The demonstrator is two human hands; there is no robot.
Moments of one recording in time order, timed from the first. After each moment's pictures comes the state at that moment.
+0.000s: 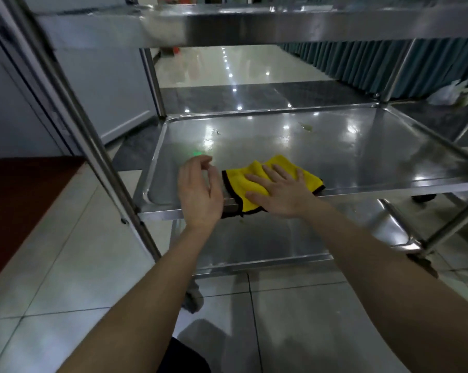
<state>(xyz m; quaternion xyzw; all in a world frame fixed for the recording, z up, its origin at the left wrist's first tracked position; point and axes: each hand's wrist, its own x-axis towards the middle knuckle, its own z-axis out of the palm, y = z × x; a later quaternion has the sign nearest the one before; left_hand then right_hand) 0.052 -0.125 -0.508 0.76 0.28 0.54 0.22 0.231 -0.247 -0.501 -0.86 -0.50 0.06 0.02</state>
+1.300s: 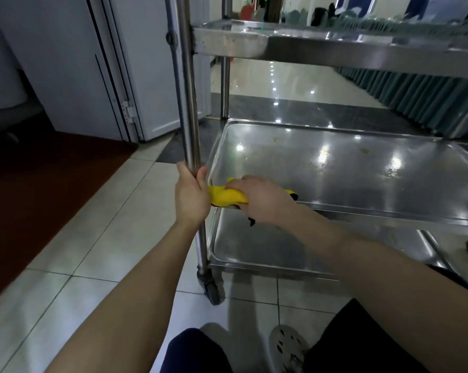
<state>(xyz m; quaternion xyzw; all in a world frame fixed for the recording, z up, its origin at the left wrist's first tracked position) -0.065 -0.023 -0.513 0.68 0.44 0.48 0.34 0.074 -0.144 -0.446 -0.72 -0.69 0.03 0.08</state>
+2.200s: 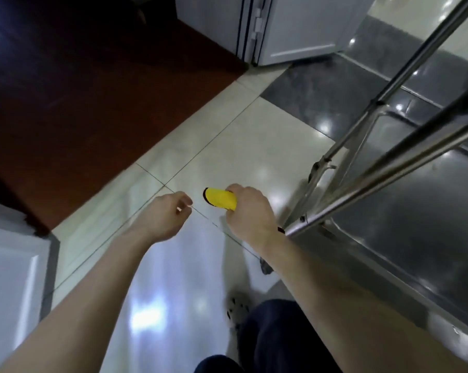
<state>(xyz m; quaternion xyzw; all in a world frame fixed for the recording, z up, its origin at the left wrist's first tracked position) -0.357 0.009 -0.502 0.68 0.65 0.05 0.34 -0.143 -0.006 -0.469 -0.70 -0.67 0.25 0.06</state>
